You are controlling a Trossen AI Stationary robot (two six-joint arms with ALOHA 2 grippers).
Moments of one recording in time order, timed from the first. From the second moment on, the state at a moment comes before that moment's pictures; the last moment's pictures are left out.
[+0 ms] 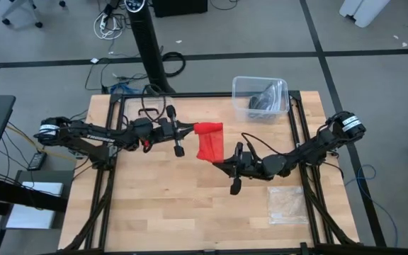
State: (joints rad) left arm 0.11 1.32 0.58 0.89 -0.09 0.29; right arm 0.40 1.52 0.65 1.02 0.58 0.14
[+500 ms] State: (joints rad) left arm 0.02 1.50 0.58 0.91 -0.05 0.28; right arm 0.34 1.43 0.65 1.02 0.58 0.07
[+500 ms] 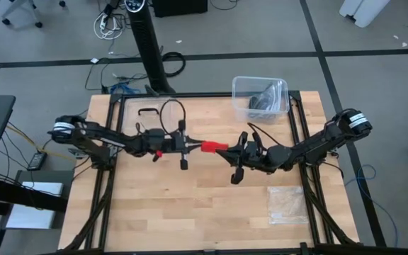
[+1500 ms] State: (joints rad) left arm -0.14 1.52 0.58 0.99 -0.05 0.31; right arm 0.38 1.32 0.65 0.77 0.72 0.18
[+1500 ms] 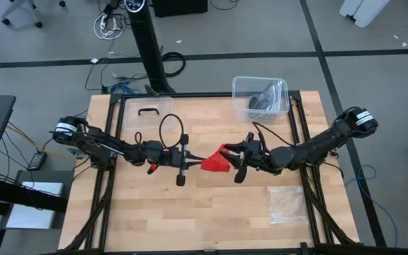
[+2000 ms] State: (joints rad) left arm -0.15 1.52 0.58 0.97 0.00 0.22; right arm 0.31 1.26 0.65 0.60 0.69 0.33
